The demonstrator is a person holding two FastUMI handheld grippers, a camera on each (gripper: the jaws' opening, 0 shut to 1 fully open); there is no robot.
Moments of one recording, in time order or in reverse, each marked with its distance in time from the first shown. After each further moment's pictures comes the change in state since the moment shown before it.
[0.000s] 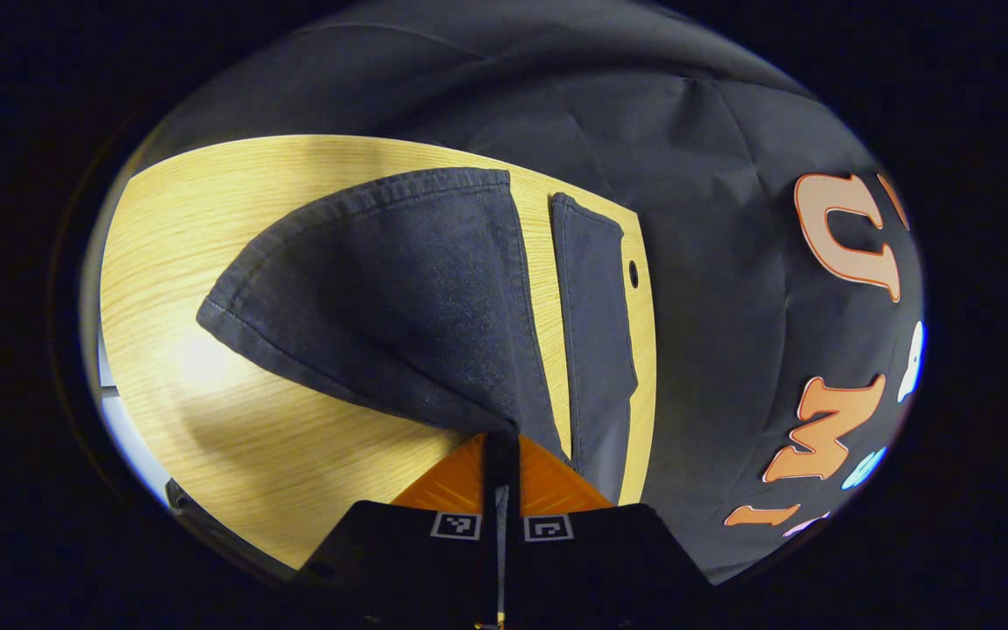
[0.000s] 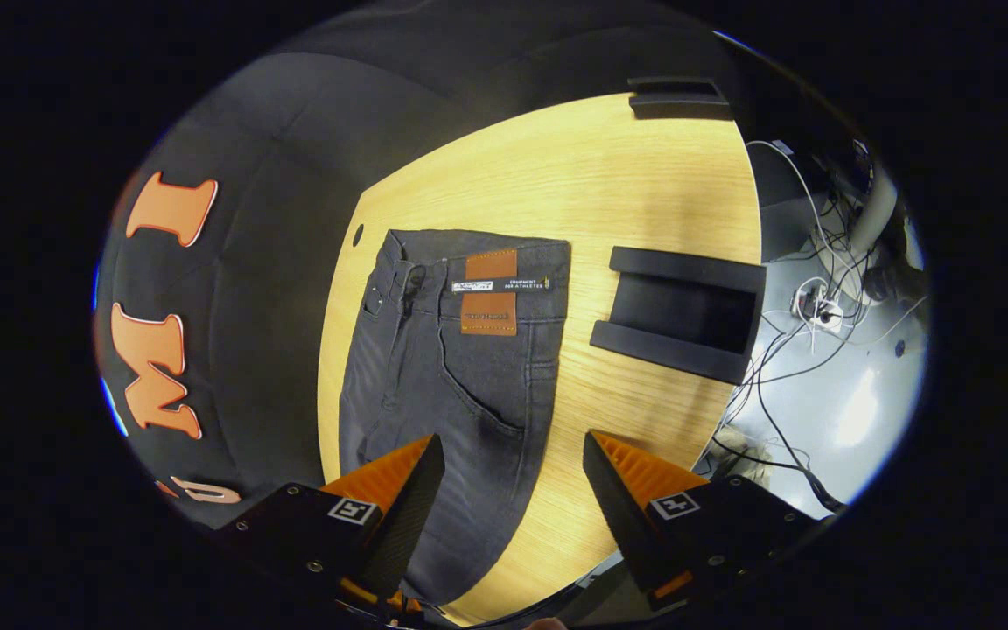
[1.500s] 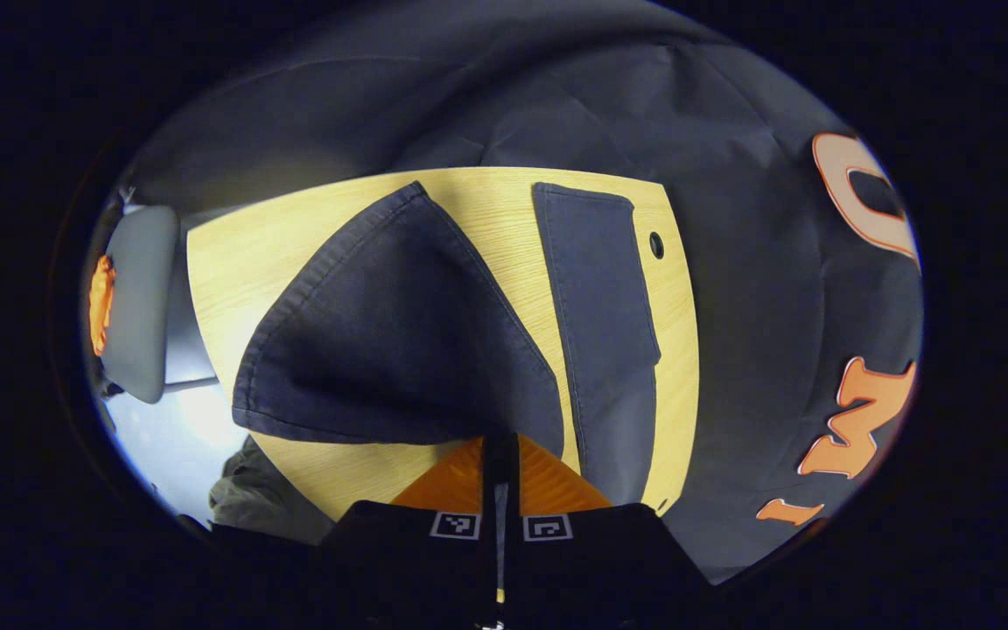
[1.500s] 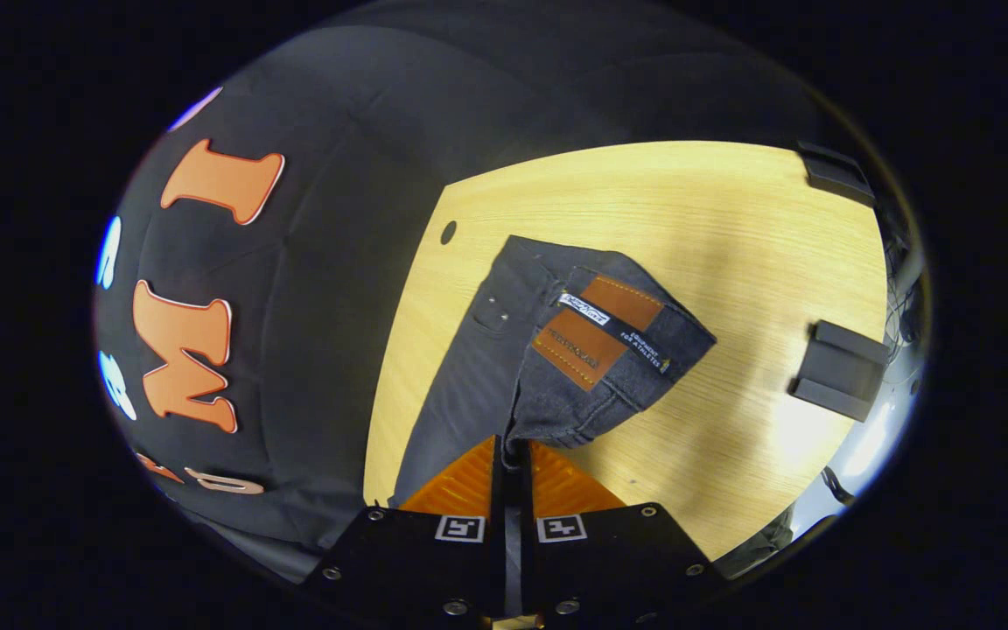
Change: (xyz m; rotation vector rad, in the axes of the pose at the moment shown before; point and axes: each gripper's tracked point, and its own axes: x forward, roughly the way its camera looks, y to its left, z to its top) left arm -0.058 -0.066 -0.014 0.100 0.087 0.303; right arm 0.005 0.140 0.029 -0.143 0.013 0.129
